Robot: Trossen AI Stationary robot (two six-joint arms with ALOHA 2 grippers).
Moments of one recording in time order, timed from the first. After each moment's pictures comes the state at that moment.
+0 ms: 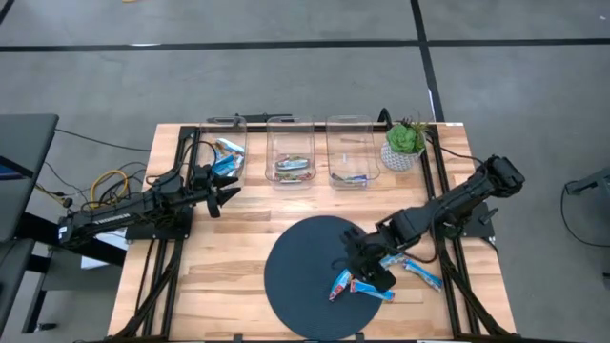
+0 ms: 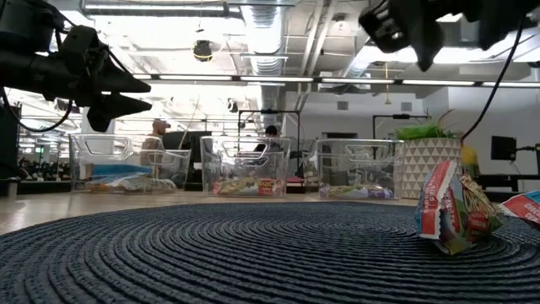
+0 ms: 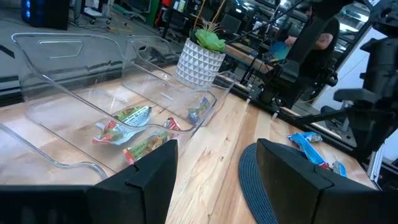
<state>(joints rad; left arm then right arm) 0.30 0.10 0.03 -0.01 0.01 -0.40 0.45 1.56 1.14 -0.64 -0.12 -0.18</state>
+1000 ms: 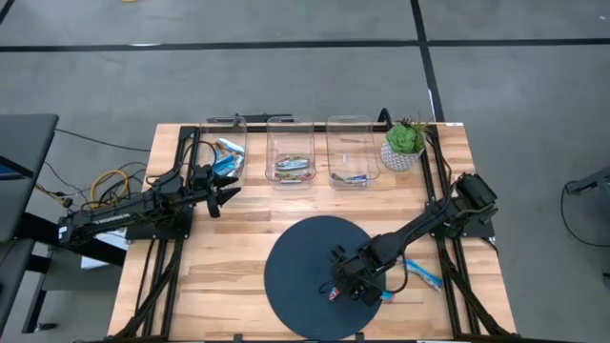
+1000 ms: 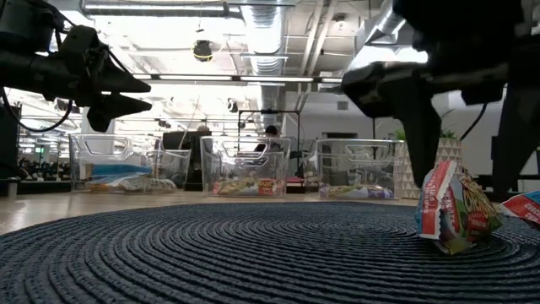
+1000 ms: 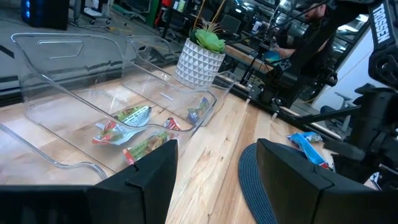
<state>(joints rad) 0.30 0.10 0.03 -0.01 0.01 -0.40 0.51 1.85 1.14 -0.46 -0.08 -0.24</state>
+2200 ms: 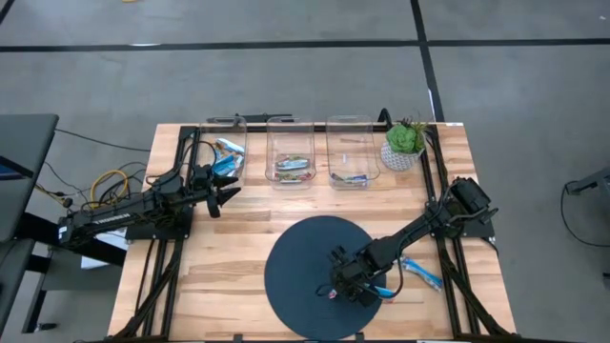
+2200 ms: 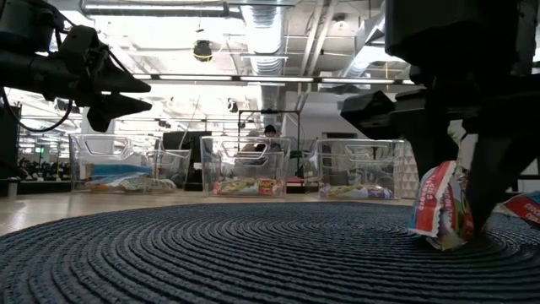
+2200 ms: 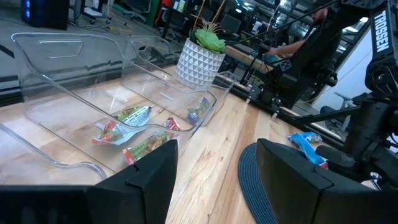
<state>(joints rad) 0.30 0.10 0.03 -0.01 0.01 -0.40 0.52 1.91 1.14 -0.43 -0.02 -0.18</state>
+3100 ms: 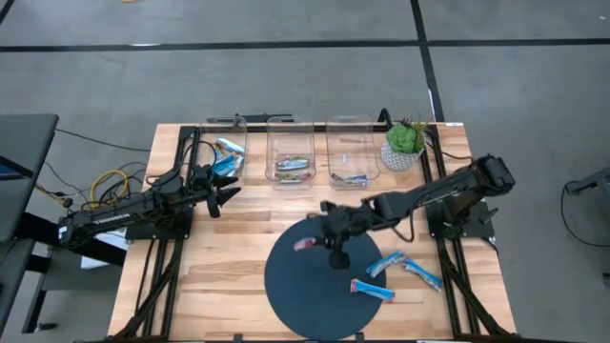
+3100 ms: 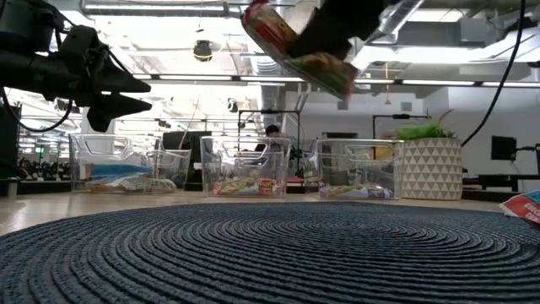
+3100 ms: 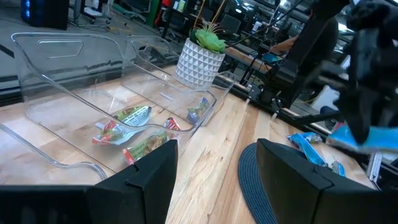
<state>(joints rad) 0.30 0.10 0.03 -0.01 0.01 -0.41 0.25 1.63 1.14 -0.22 -0.02 0.09</state>
